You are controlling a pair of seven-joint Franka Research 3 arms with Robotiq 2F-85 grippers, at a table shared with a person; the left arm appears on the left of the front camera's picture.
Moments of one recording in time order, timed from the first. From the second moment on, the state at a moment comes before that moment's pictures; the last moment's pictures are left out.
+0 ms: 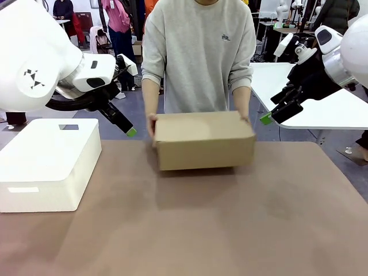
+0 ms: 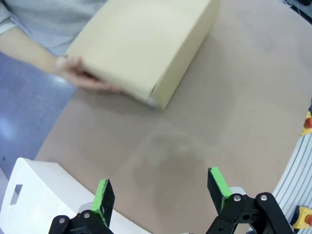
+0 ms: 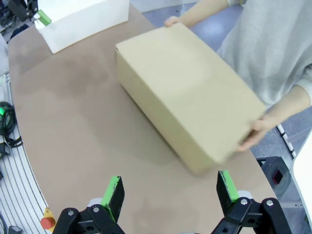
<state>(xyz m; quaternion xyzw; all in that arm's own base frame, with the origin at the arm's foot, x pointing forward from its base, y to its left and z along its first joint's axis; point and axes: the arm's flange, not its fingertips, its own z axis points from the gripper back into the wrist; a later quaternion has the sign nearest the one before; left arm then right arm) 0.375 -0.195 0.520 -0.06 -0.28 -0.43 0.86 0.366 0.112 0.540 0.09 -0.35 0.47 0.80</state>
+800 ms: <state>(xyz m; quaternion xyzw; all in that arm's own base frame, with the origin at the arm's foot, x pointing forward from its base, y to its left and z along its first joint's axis) 0.375 -0.195 0.520 -0.06 -0.27 -0.43 0.86 0.366 0.112 0.540 0.09 -0.35 0.47 0.80</state>
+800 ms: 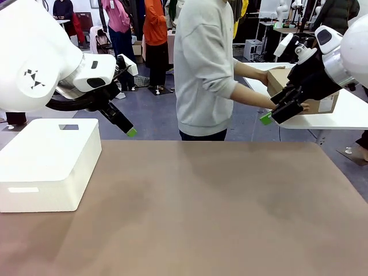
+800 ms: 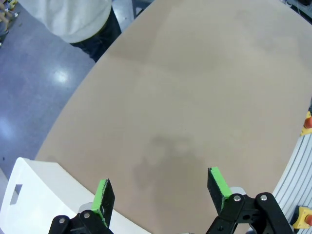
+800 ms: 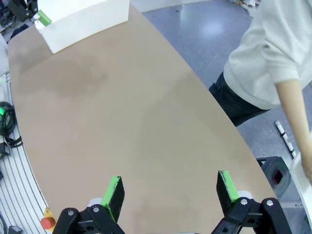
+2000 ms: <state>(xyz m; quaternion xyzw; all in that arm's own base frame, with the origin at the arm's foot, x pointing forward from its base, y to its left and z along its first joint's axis) 0.375 -0.195 0.520 -0.06 -0.27 -0.43 0.86 0.366 0.112 0.540 0.09 -0.35 0.47 0.80</state>
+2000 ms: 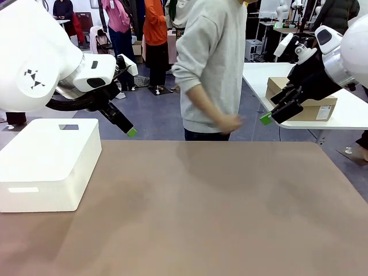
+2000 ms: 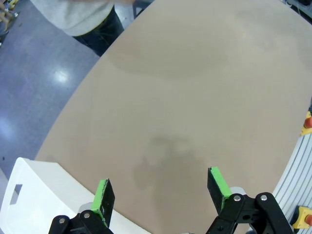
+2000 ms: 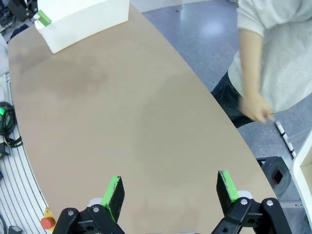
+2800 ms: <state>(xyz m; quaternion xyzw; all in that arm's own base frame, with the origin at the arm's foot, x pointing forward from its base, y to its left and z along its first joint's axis) 0.375 -0.195 0.520 -0.06 -0.27 -0.43 0.86 0.366 0.112 0.540 0.09 -0.35 0.47 0.80</state>
